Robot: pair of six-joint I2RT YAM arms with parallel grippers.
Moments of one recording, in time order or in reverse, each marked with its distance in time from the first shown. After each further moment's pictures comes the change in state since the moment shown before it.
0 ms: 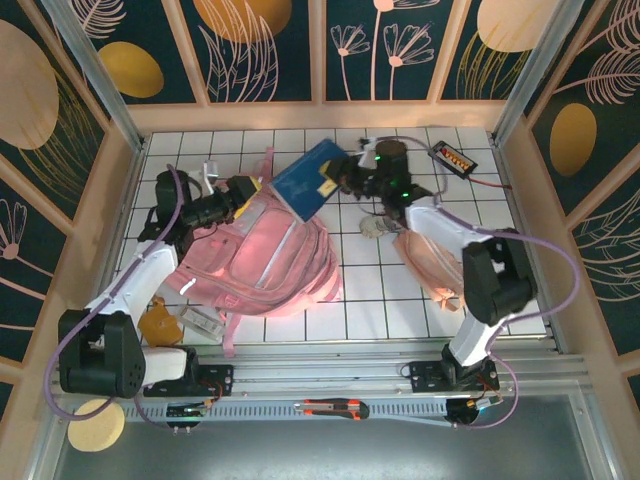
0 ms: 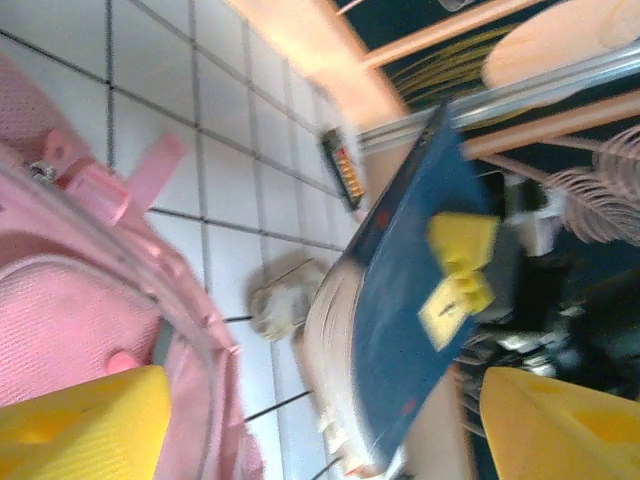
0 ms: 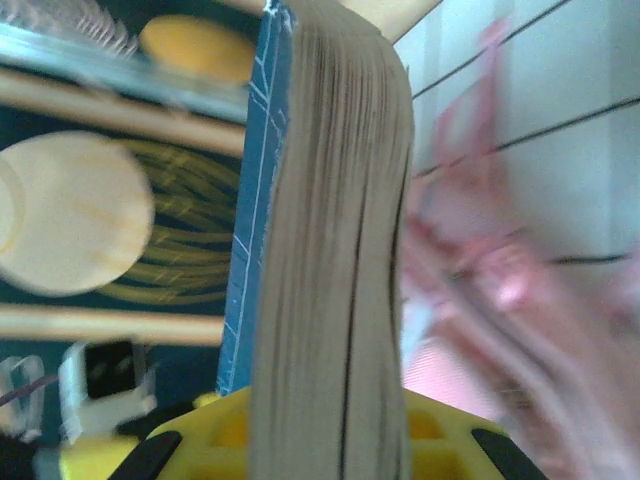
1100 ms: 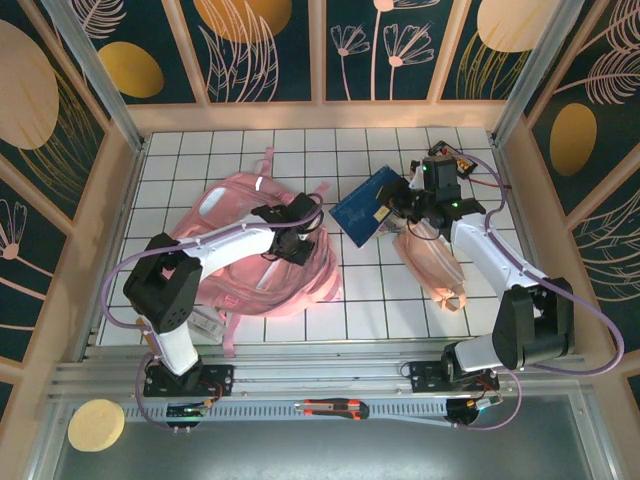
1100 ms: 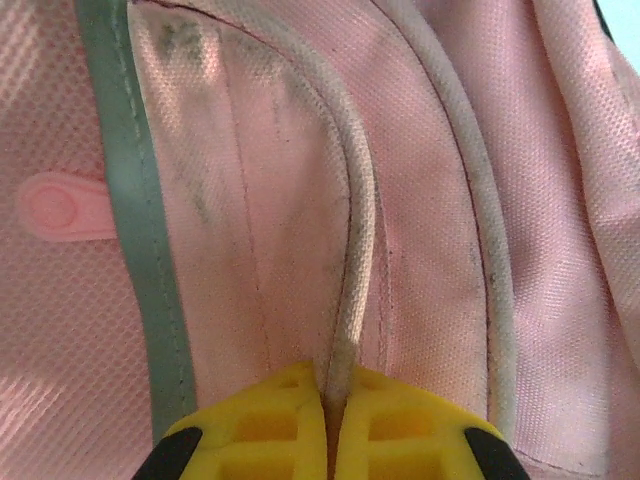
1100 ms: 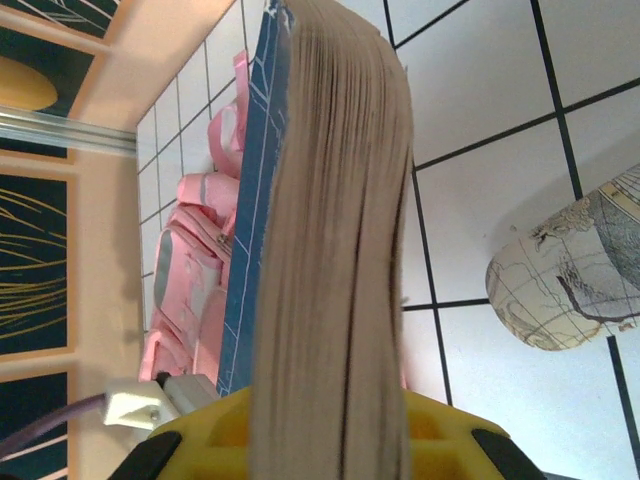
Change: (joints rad) left arm -0.575 0.492 0.384 -0.686 -0.803 0.559; right arm -0.167 -0.266 -0.152 -0.457 0.077 -0.241
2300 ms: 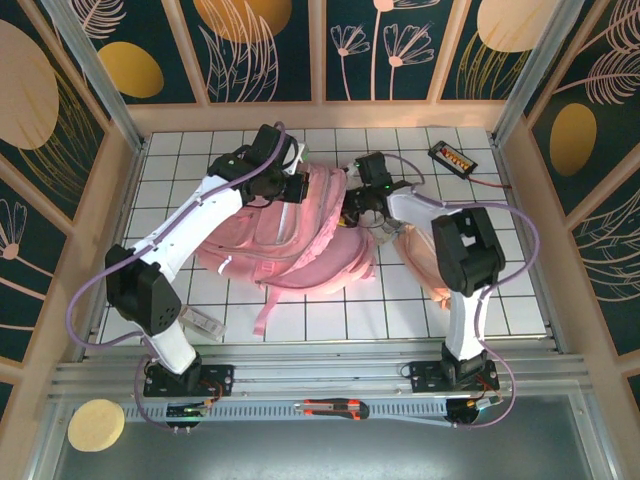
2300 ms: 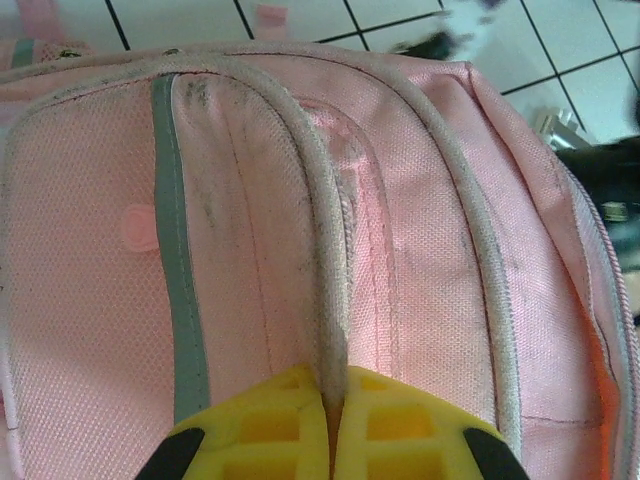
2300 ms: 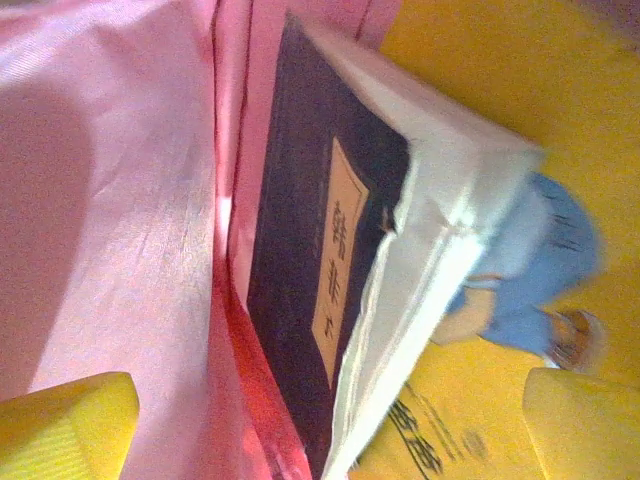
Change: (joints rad) left arm 0.163 -0.060 0.409 -0.084 0.233 -0.060; right arm 0.185 0.541 0.296 0.121 -0.263 0.041
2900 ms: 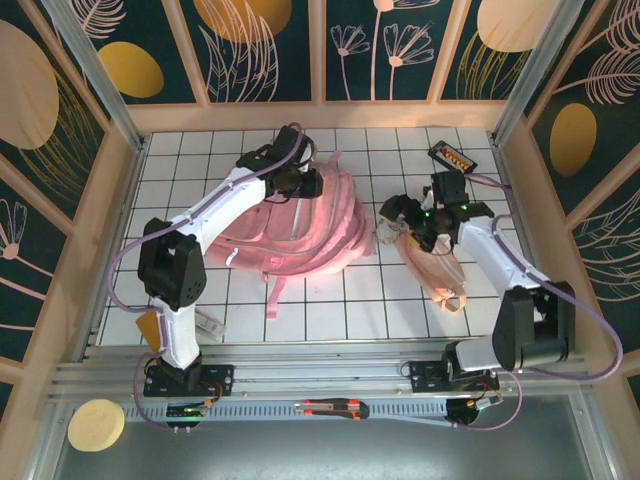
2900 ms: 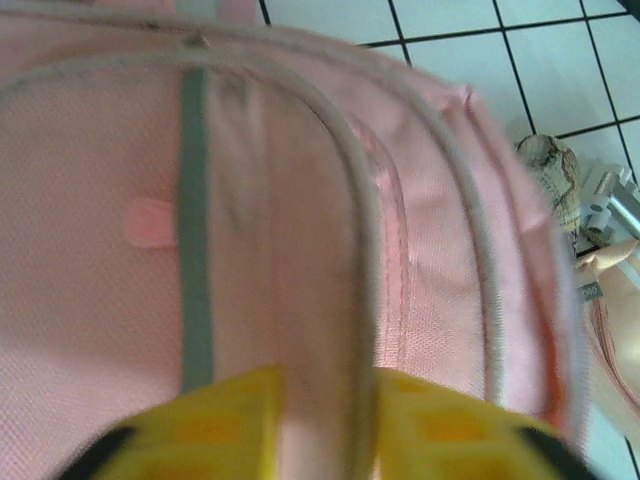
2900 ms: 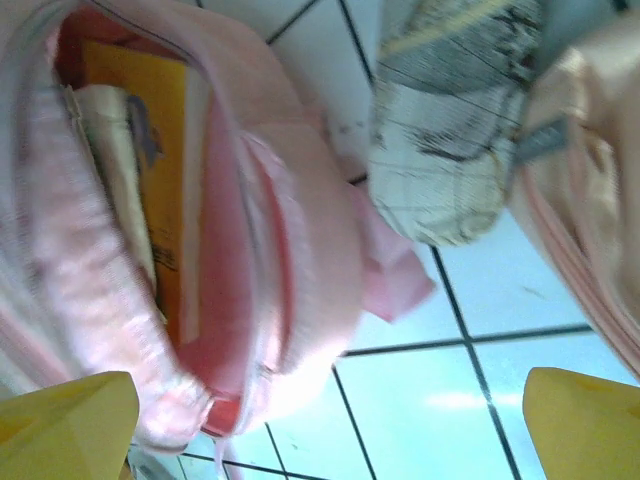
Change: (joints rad) left arm 0.008 0.220 0.080 0.104 -0.006 -0.112; right arm -0.262 -0.572 -0.359 -0.395 0.286 -0.076
